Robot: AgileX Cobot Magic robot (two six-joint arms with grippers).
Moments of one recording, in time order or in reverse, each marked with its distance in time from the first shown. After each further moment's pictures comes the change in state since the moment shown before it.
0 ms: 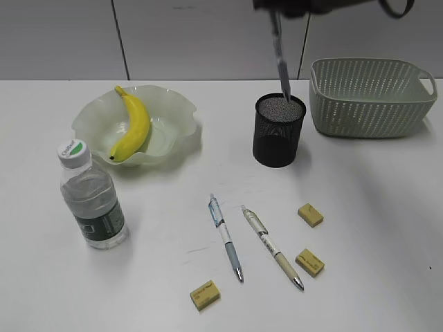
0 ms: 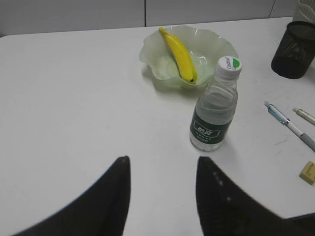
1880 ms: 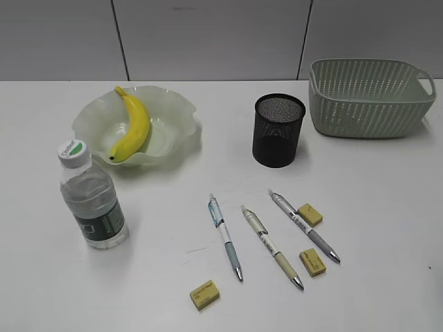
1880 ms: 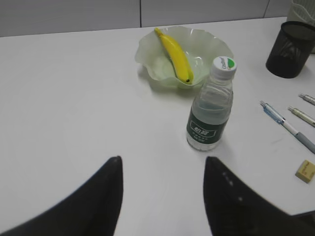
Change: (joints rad) left arm -0.019 0.000 0.000 -0.002 0.001 0.000; right arm -0.258 -1.039 0.747 -0.050 0.570 0.106
